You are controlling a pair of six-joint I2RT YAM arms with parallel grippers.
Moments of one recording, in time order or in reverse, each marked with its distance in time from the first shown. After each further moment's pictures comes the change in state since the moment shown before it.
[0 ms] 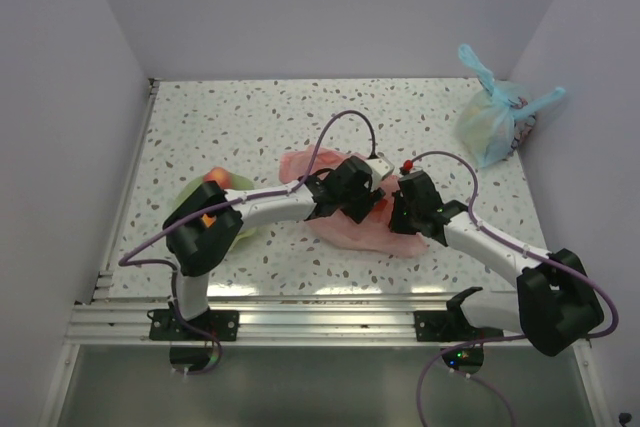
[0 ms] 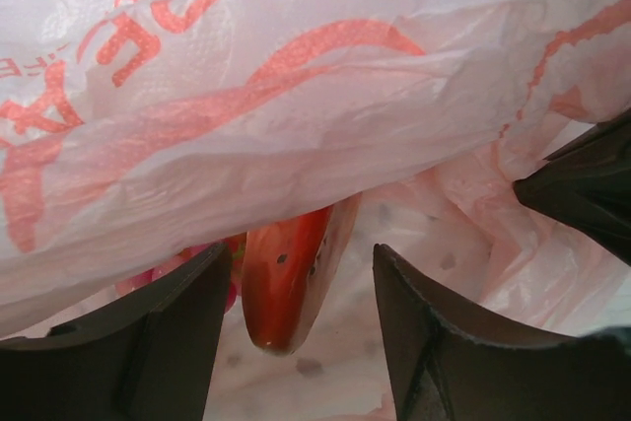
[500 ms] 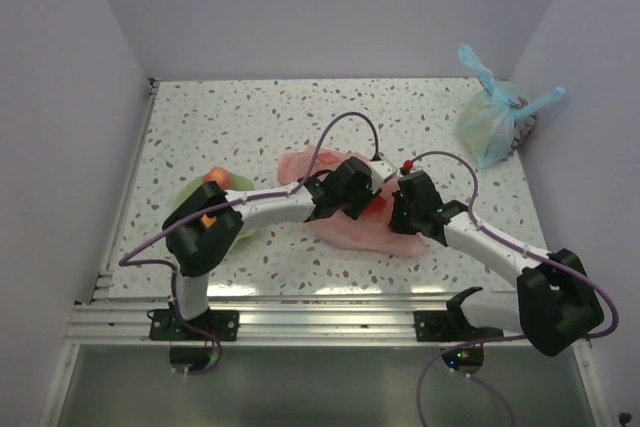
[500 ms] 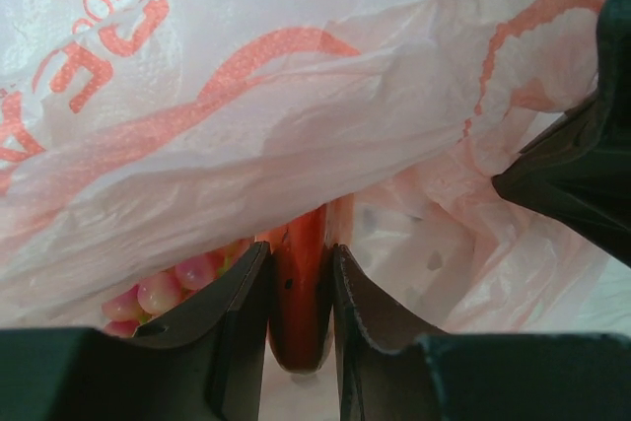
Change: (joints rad) left arm 0.000 -0.002 -0.017 0.050 0.042 0.043; right arm 0.000 0.000 0.000 -0.002 0.002 -0.003
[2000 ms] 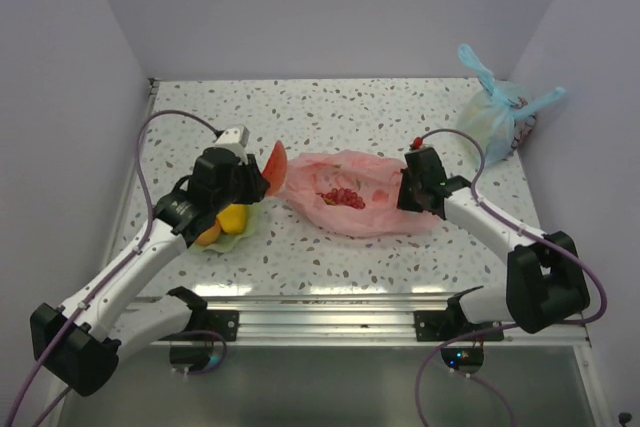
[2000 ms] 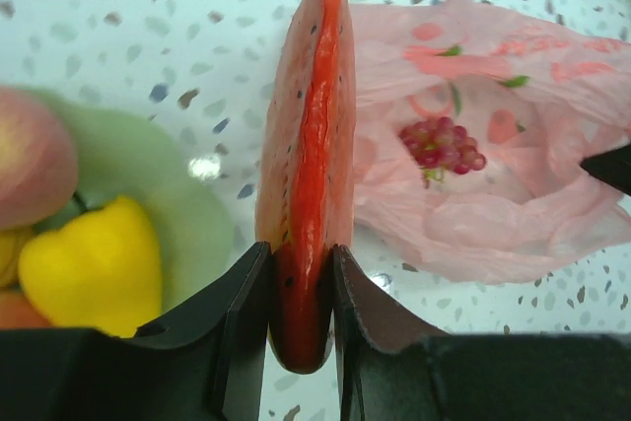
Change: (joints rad) left arm 0.416 -0.893 -0.393 -0.309 -0.008 -0.426; right arm -0.115 0.120 0.190 -0.076 0.057 -0.048
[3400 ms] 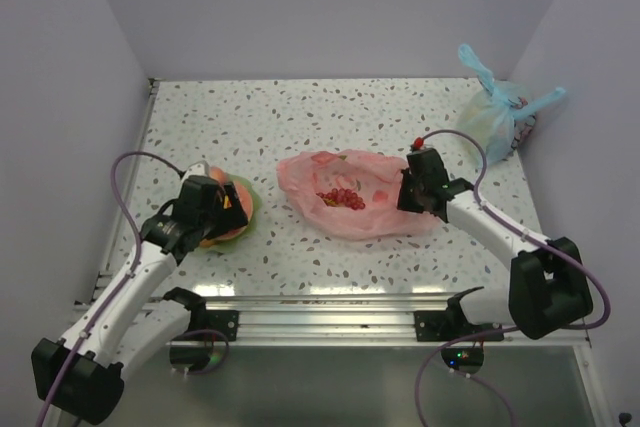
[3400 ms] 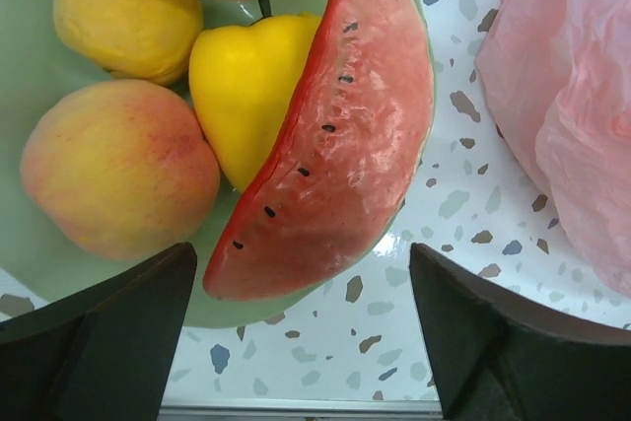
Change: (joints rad) left arm 0.175 -0.171 -0.212 -0.282 -0.104 -0.212; right arm -0.001 -0.027 -0.017 0.010 -0.026 -0.002
